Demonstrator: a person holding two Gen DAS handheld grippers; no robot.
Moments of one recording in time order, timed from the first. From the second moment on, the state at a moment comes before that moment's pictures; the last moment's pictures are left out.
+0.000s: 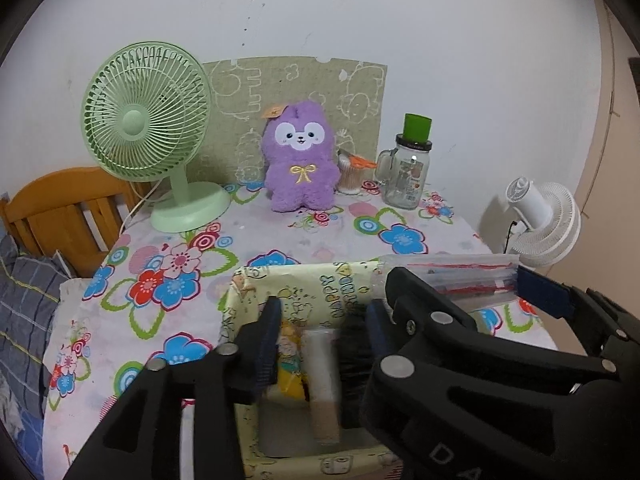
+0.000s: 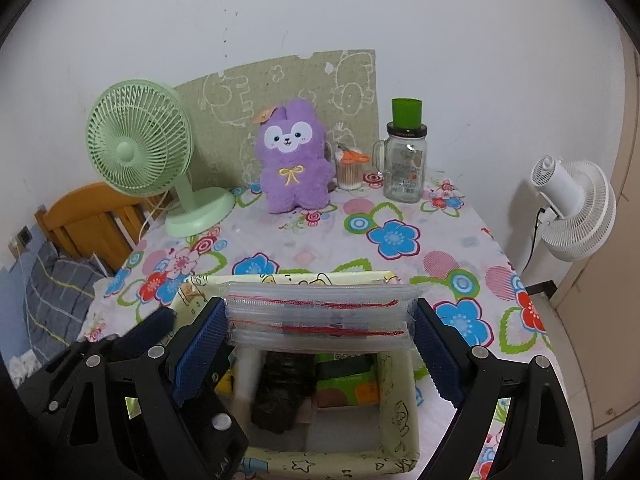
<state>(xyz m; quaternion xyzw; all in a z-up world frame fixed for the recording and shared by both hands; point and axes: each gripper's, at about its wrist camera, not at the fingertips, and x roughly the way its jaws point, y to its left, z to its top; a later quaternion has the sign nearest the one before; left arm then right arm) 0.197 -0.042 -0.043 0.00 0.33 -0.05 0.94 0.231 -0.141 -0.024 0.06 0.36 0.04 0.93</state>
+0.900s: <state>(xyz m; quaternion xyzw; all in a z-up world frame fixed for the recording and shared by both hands) 0.187 -0.019 -0.062 0.01 0.36 -0.03 0.93 0.235 -0.116 -0.048 0.04 0.39 0.07 0.92</state>
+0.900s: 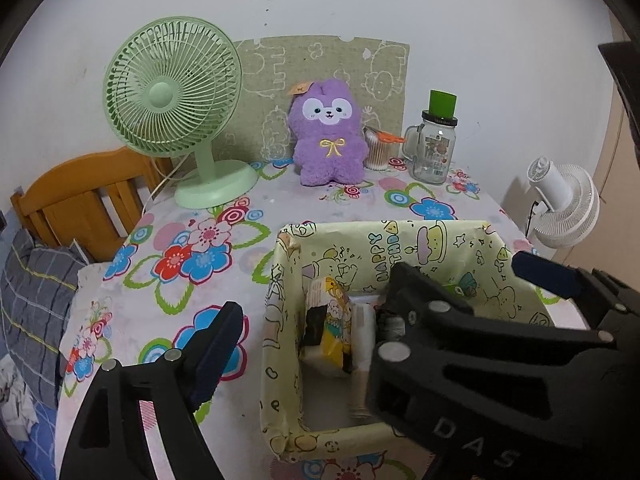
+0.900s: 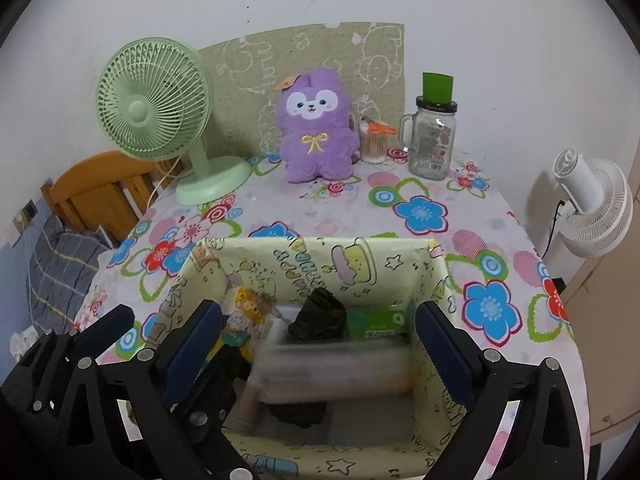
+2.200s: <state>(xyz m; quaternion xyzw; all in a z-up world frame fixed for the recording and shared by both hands) 0.104 -0.036 -0.025 0.01 0.29 -0.06 0.95 0.137 -0.132 0.004 0.02 0.32 0.04 0.95</state>
